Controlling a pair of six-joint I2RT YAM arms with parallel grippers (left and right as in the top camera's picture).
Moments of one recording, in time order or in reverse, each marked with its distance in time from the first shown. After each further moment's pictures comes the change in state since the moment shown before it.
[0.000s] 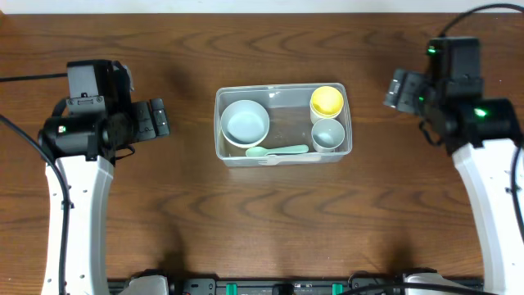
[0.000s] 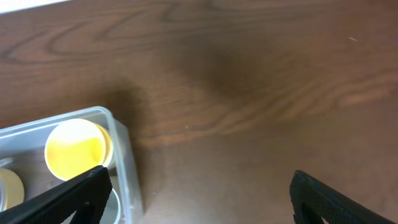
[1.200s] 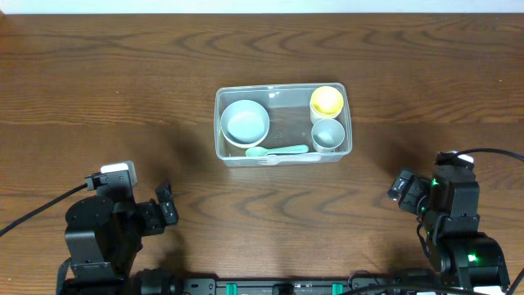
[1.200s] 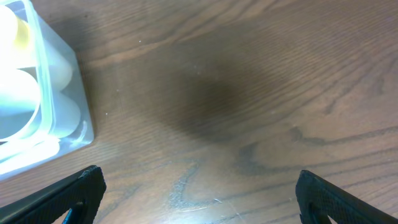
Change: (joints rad) left arm -0.056 -0.829 -0.496 0.044 0.002 0.008; right arm -0.018 -0.714 -0.769 0.100 0.020 0.093
